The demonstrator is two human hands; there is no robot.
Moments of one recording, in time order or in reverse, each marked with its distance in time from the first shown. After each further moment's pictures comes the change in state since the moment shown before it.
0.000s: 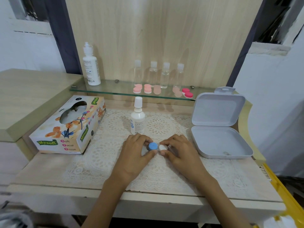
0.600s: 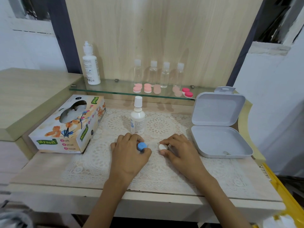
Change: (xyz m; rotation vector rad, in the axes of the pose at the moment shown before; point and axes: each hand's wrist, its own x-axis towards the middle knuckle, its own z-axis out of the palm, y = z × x) left_hand -0.002 0.002 -0.002 0.215 0.145 -0.202; right_hand 0.000 0.001 0.000 -0.013 -0.006 -0.007
